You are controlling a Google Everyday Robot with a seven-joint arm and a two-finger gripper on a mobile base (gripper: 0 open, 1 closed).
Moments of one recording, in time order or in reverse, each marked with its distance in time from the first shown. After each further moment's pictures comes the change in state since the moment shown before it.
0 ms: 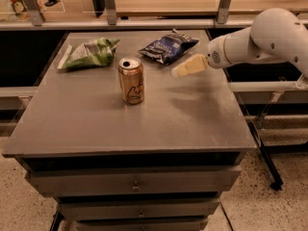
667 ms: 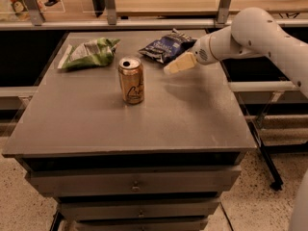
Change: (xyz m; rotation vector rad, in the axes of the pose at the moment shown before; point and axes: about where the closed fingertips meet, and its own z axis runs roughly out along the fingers) arm -0.008 -0.018 0.043 0.021 0.031 -0.032
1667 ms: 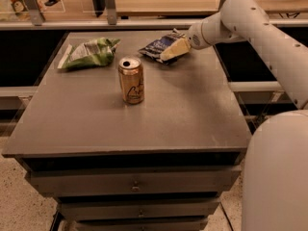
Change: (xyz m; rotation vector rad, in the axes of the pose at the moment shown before) arm -0.043 -0.044 0.034 0.028 -0.025 -0.063
